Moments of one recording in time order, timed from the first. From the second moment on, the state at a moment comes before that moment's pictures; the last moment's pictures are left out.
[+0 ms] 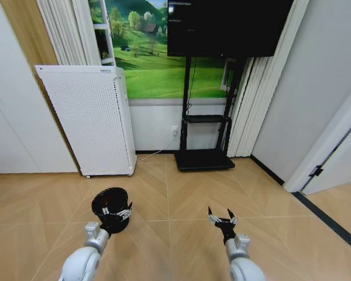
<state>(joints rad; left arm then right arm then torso) 1.50 -1.27 -0.63 -2.04 -0.35 0.28 0.12 -1.45 1.39 0.55 1.94 0.26 -0.11 0.06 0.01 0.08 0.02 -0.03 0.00</state>
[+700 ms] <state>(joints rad) 1.47 -1.25 -0.64 -2.08 -0.41 0.37 0.03 -1.40 1.36 0.53 1.91 0.28 -0.15 0.04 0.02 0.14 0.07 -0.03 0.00</state>
